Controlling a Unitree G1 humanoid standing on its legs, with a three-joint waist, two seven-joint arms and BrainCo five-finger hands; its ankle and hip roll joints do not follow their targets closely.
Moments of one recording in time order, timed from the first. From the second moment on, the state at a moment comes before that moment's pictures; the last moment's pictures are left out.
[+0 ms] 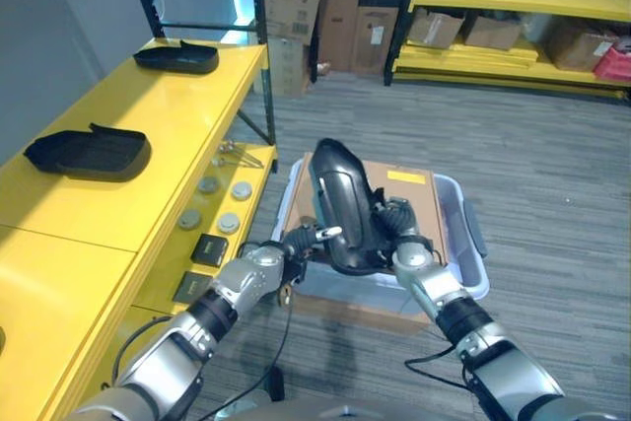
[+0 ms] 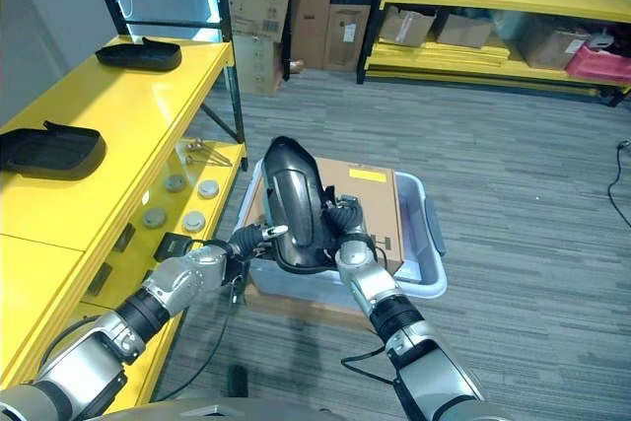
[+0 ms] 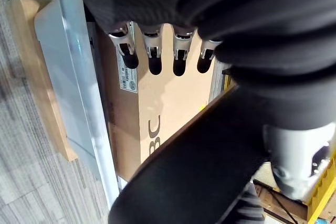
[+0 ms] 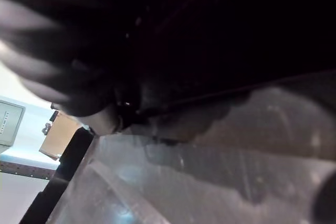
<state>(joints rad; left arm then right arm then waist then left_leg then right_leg) -0.48 0.18 -0.61 0.44 -0.71 0.43 0.08 -0.41 -0.36 0.43 0.51 0.31 0.11 -0.50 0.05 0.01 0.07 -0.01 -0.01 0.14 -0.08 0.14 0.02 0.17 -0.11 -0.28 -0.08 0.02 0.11</state>
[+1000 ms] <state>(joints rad) -0.48 0.17 -0.65 0.43 -0.75 0.26 0.20 -0.48 -0.33 0.43 0.53 0.39 0.11 -0.52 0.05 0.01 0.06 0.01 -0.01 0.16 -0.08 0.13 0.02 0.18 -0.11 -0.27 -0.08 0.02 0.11</state>
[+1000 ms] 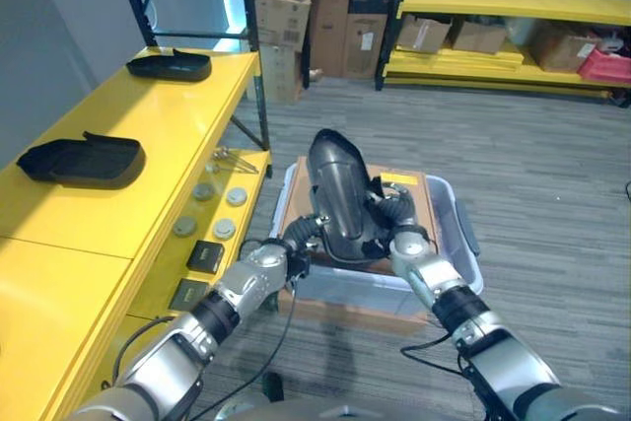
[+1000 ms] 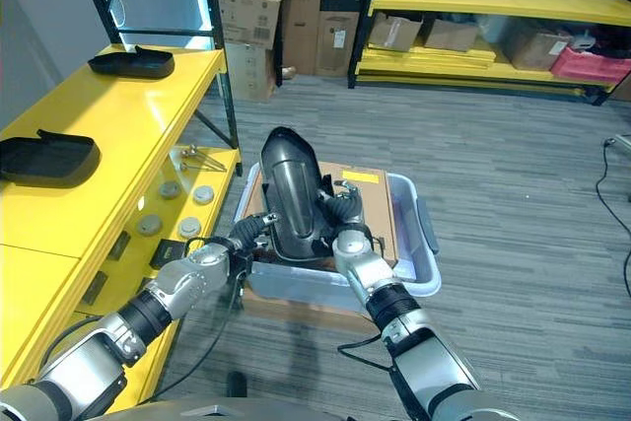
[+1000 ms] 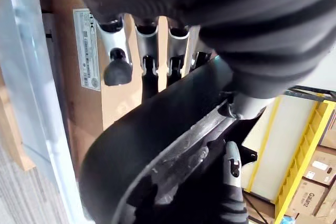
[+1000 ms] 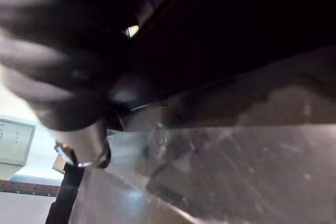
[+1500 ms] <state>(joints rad) -0.26 0.34 -0.24 0.22 -0.58 0.08 0.30 -0.17 -0.37 0.32 0.38 0.33 0.15 -0.35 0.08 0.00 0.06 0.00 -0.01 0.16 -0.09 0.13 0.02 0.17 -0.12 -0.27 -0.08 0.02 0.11</state>
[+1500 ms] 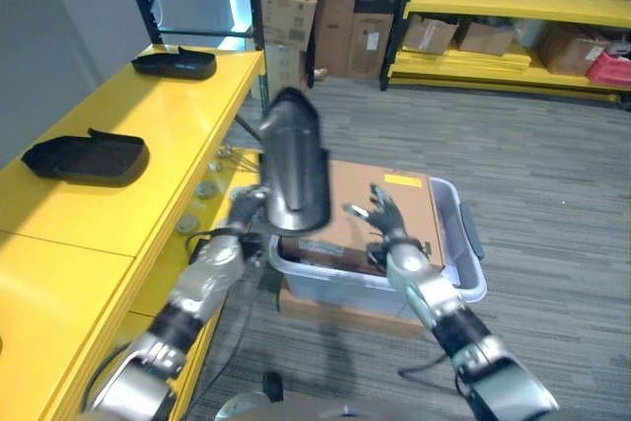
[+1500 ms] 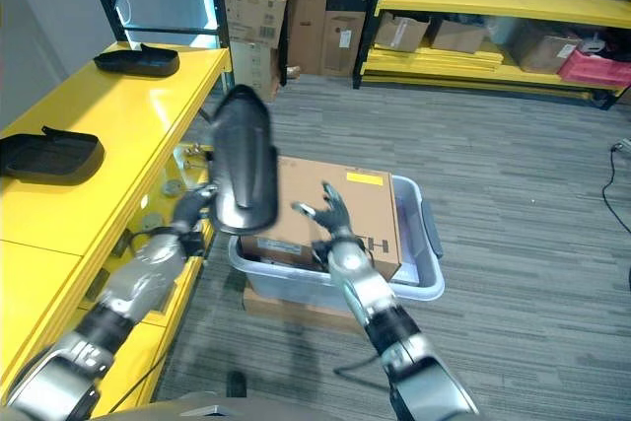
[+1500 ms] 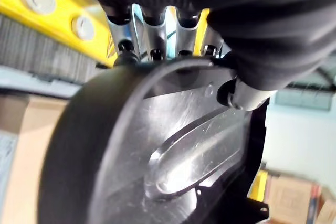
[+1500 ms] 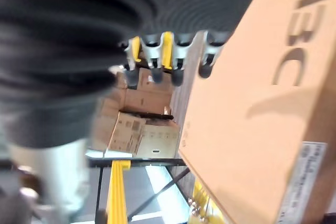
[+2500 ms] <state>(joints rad) 0.02 0.58 0.13 -0.23 -0.39 -0.10 0.37 0.05 -0.29 0.29 1.25 0.12 0.18 -0.05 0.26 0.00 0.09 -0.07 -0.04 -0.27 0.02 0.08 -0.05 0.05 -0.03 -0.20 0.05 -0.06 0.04</state>
